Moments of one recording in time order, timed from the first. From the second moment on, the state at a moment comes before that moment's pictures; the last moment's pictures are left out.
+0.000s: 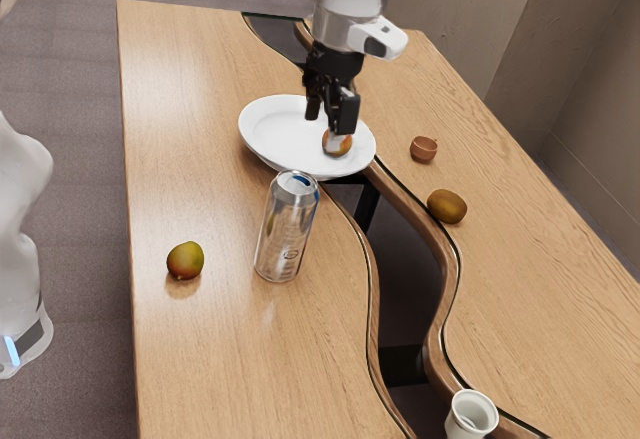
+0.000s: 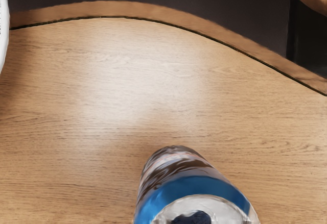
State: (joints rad) arm -0.37 -0.27 0.20 -1.78 0.03 1.55 -0.28
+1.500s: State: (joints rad) arm 0.04 0.40 0.37 -1.43 -0.09 1.74 -0.41
